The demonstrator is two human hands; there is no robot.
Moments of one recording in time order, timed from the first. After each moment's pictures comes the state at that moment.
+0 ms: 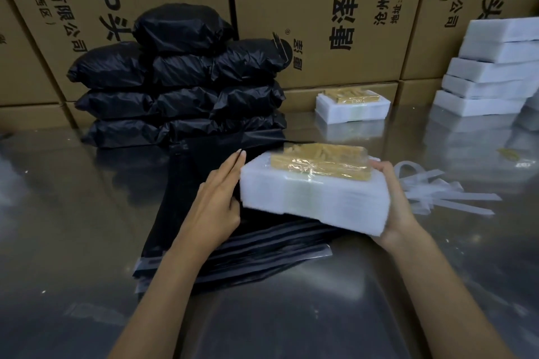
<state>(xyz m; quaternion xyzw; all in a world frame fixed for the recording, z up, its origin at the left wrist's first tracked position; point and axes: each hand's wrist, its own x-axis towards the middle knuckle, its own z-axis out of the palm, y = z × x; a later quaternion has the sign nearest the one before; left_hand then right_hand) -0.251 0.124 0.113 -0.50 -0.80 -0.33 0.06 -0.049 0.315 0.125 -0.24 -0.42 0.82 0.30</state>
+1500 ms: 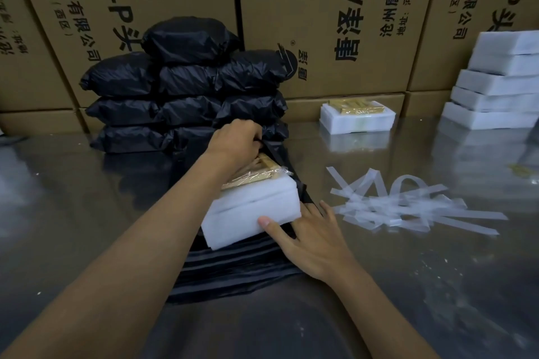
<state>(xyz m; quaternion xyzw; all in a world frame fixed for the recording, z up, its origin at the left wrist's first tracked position) -0.275 0.215 0.216 -0.46 -0.87 -0.13 0.12 -0.099 0.269 0.084 -0.20 -0.94 0.22 0.18</state>
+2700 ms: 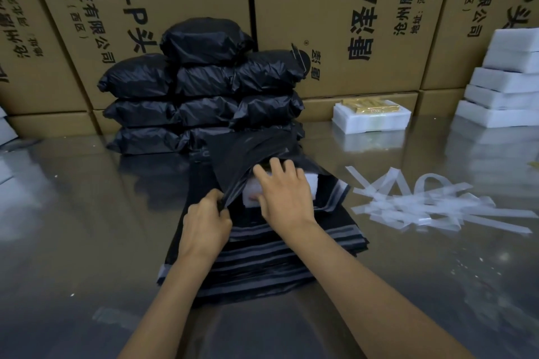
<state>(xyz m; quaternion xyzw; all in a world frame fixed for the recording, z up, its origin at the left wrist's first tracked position) -0.272 0.102 0.109 -0.26 -0.90 -0.34 0.06 -0.204 0.239 0.113 -0.19 -0.94 -0.06 0.28</state>
